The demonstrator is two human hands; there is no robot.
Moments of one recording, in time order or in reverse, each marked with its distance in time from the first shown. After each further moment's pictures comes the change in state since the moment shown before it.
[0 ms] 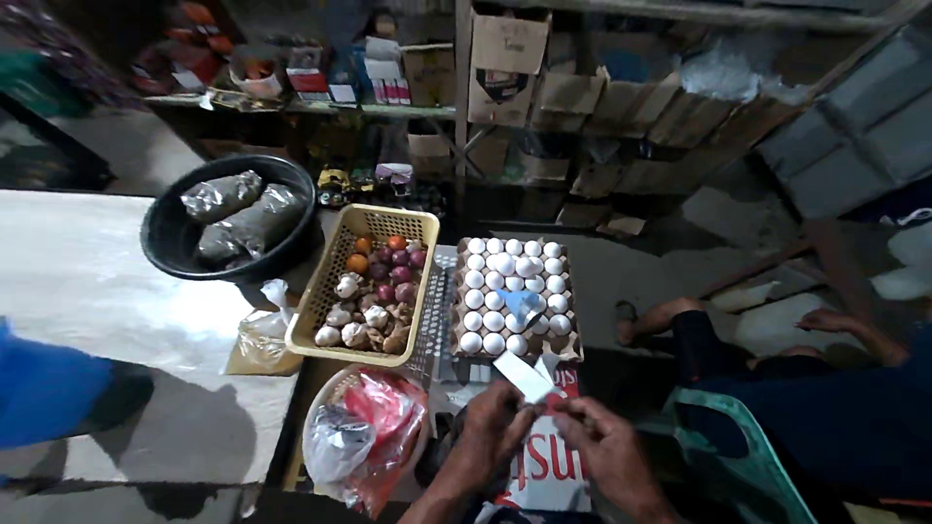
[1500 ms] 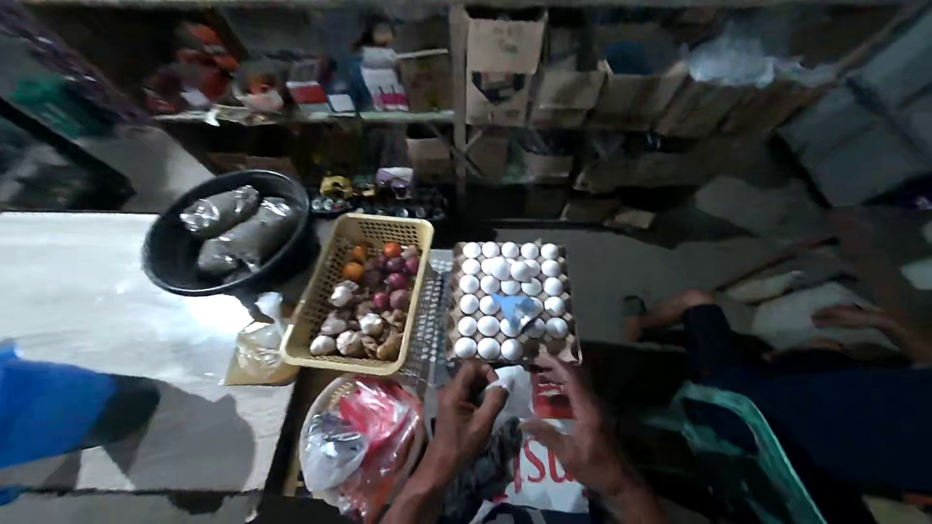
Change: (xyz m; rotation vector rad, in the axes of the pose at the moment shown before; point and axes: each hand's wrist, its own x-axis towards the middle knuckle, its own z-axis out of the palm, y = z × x) left_hand 0.028 0.009 -0.006 -0.160 0.112 -0.125; right_hand 0.036 0.027 0.007 0.076 -0.049 -0.226
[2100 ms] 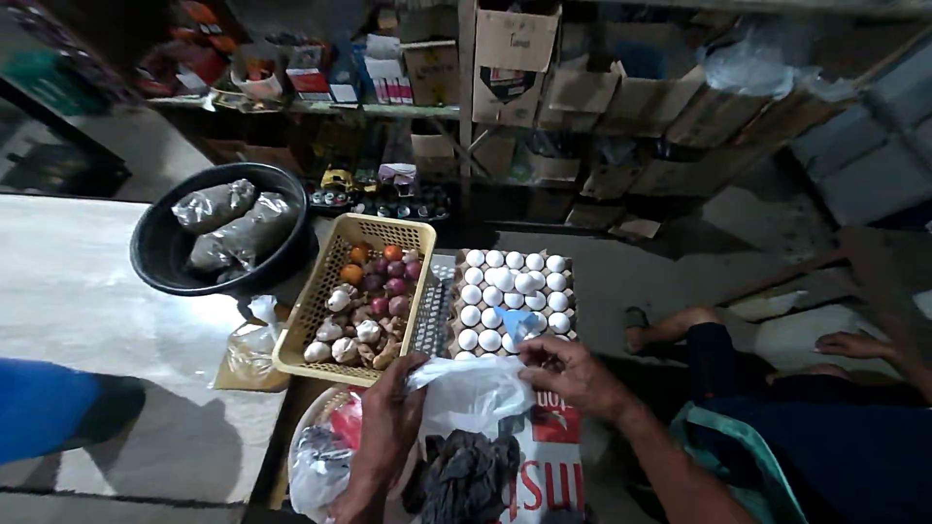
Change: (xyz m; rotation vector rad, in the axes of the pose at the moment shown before) left_hand 0.024 -0.005 -0.082 0.620 0.189 0.016; right_hand 0.118 0.007 -0.025 -0.007 -0.400 0.069
